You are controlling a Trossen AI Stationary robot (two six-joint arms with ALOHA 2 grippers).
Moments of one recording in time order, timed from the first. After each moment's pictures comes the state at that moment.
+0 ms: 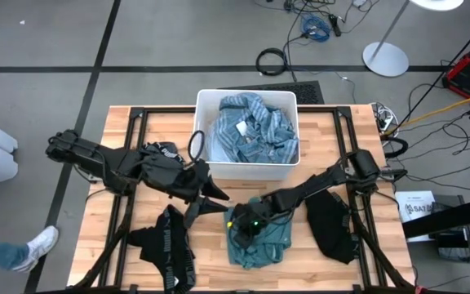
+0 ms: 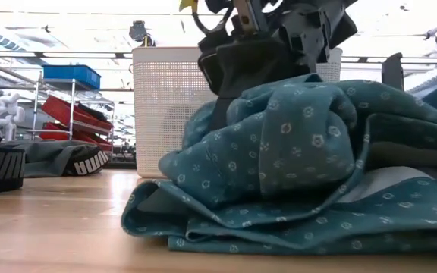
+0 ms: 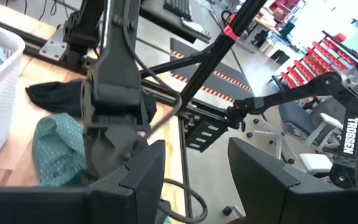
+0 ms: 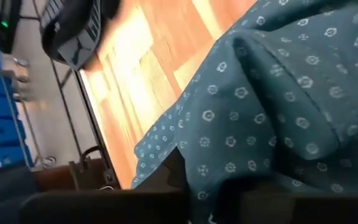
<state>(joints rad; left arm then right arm) -0.33 1.31 1.38 -0.36 -0.02 -0.55 0.31 1.99 1.25 -0.11 -0.26 1.05</state>
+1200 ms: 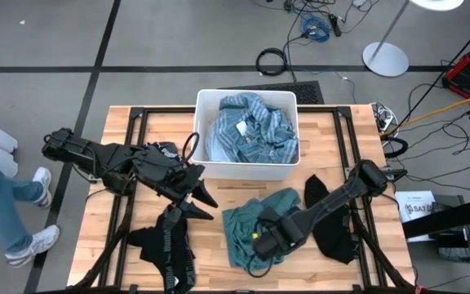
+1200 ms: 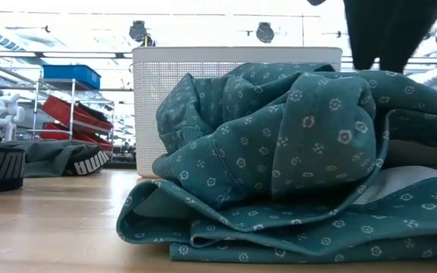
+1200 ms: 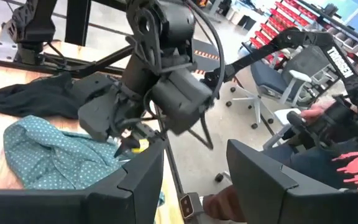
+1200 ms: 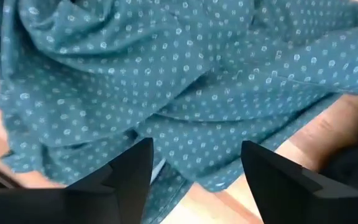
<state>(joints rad) -0.33 1.26 1.38 -0.44 0.16 -0.40 0.54 1.99 1.73 -1.27 0.14 1.44</state>
